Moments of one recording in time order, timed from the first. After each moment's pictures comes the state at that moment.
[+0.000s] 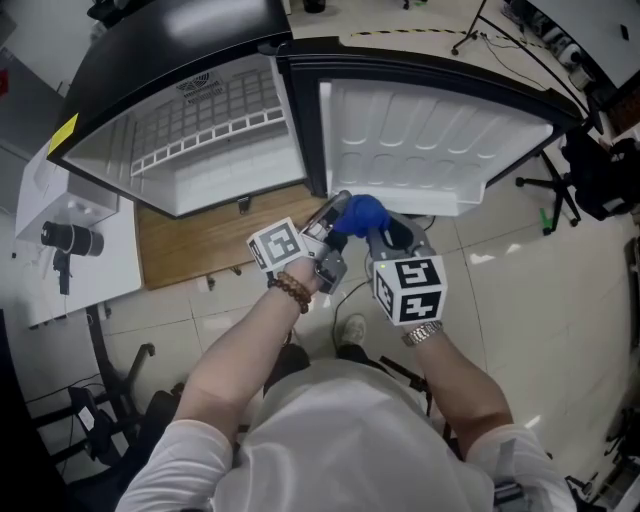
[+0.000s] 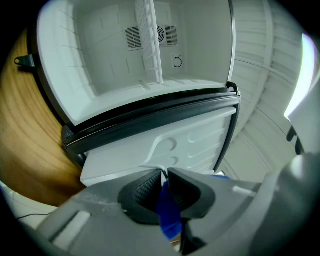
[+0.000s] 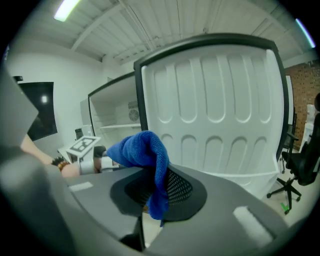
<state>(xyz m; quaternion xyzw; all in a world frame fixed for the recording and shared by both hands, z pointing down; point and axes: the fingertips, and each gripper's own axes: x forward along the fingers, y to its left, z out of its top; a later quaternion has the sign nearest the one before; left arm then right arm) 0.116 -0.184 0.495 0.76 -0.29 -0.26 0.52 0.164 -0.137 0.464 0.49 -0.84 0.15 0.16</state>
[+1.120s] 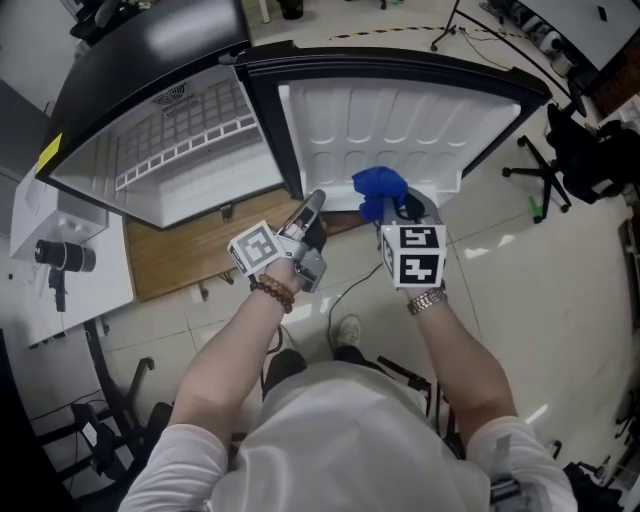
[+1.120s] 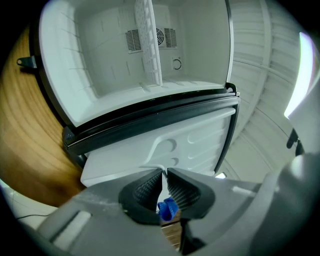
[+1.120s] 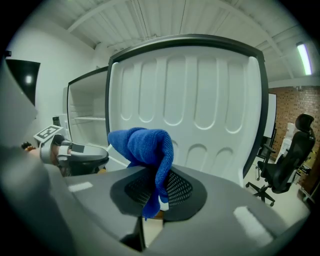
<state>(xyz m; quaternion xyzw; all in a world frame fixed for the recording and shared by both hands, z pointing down) 0.119 -0.183 0.483 0.76 -0.28 -0.28 0.52 0.248 -0.180 0.470 0.58 -0.78 0.11 0.20</state>
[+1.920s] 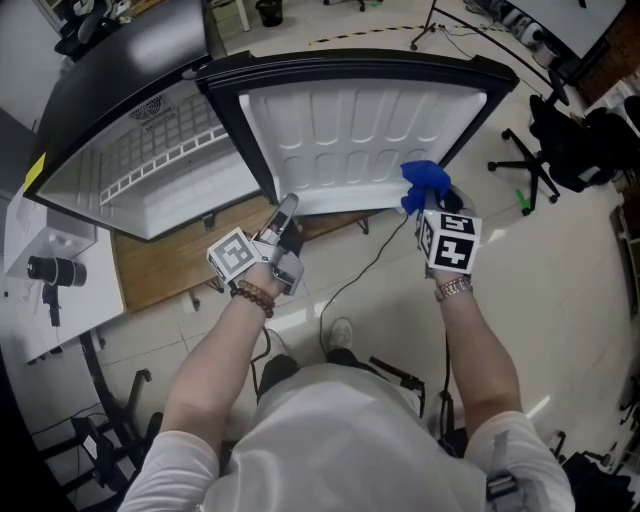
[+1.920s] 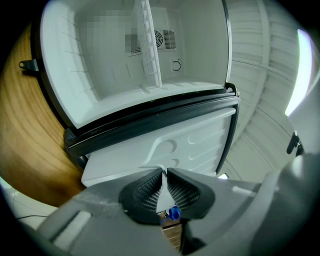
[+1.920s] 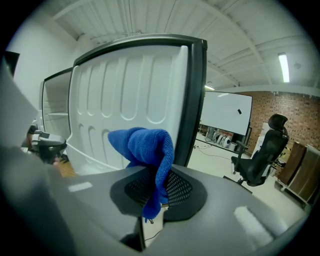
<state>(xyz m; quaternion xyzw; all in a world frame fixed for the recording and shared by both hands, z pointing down) 0.119 -0.183 0.479 0.76 -0.29 -0.28 0.51 0.393 -0.186 0.470 0.67 -0.71 0.12 0.20</state>
